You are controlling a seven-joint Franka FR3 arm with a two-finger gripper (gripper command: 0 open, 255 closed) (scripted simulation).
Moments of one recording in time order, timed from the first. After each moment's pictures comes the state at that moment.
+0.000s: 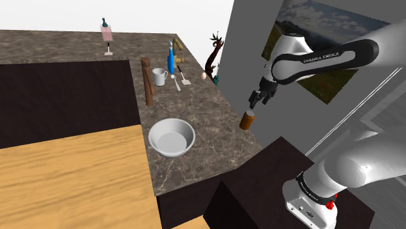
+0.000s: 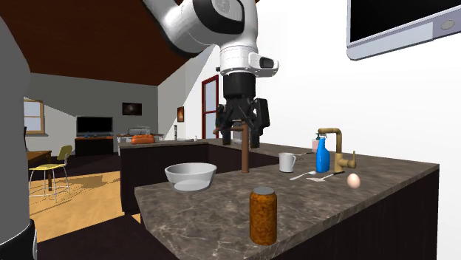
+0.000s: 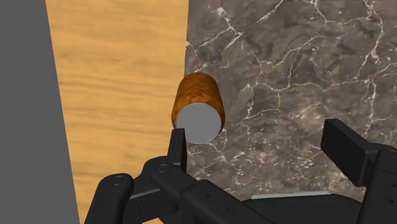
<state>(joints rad) -0.08 -0.39 -0.07 -2.65 -0.05 2.26 -0.02</state>
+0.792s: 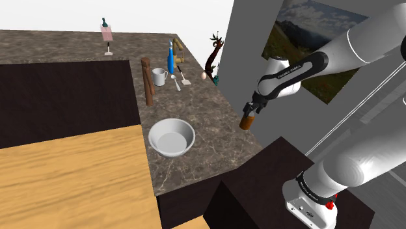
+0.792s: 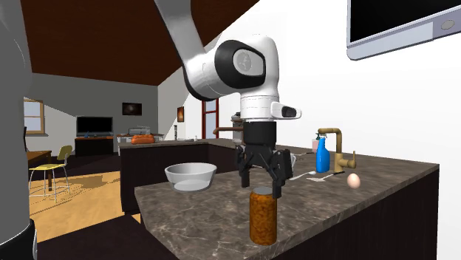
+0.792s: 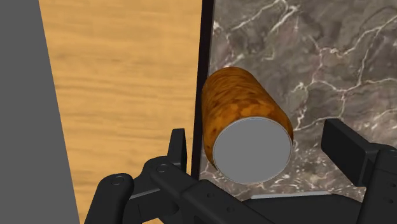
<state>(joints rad) -0.11 -0.06 -0.12 -2.64 -0.03 2.58 -0.09</state>
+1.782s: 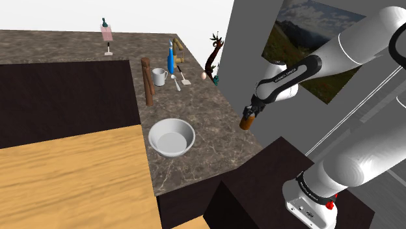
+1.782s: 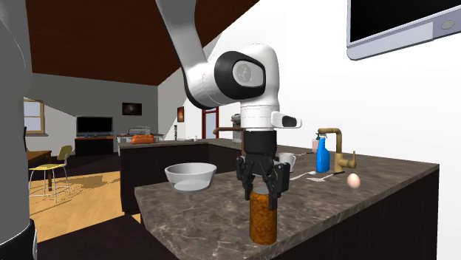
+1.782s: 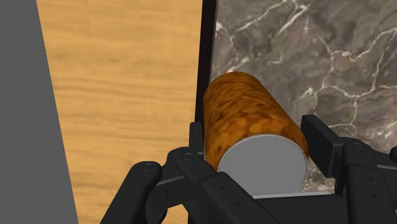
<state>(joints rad) -0.11 0.00 -0.12 -2.64 -0.02 2.64 -0.10</state>
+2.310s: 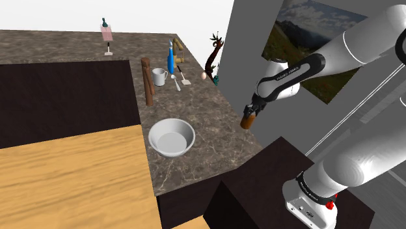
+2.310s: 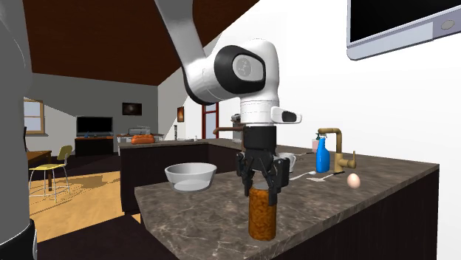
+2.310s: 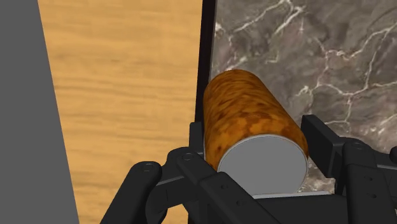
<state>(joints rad) -0.11 -0.03 -0.12 -2.64 -0.03 2.61 -0.09</state>
